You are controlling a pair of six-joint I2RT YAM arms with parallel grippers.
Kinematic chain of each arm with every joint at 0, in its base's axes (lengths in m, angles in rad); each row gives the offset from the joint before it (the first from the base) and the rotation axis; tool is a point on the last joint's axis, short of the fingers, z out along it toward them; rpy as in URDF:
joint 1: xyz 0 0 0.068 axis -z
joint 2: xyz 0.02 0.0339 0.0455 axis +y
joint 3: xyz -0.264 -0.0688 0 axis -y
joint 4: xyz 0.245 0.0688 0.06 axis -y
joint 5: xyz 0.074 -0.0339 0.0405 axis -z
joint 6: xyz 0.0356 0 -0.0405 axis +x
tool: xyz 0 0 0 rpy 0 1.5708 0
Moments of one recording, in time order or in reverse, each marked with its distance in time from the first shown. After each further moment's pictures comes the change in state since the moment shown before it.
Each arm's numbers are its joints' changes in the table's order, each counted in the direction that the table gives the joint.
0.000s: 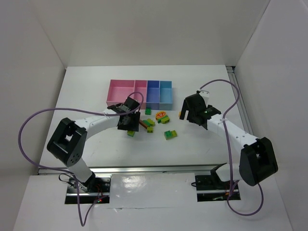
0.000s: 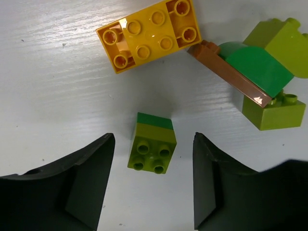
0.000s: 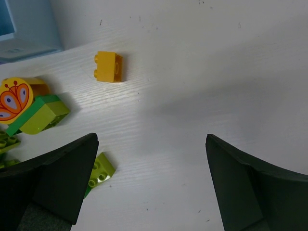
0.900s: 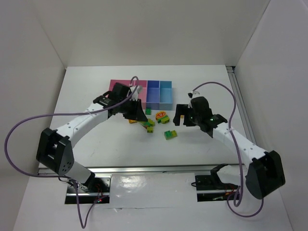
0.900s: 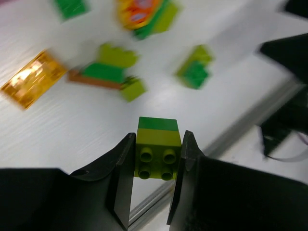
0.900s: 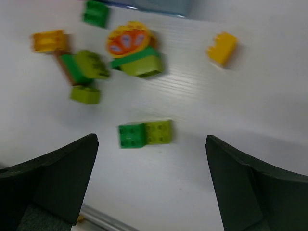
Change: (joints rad) left arm -0.069 -0.120 0.138 -0.041 0.453 0.144; right arm 0.000 -0.113 -0.094 0.123 -0.341 -0.168
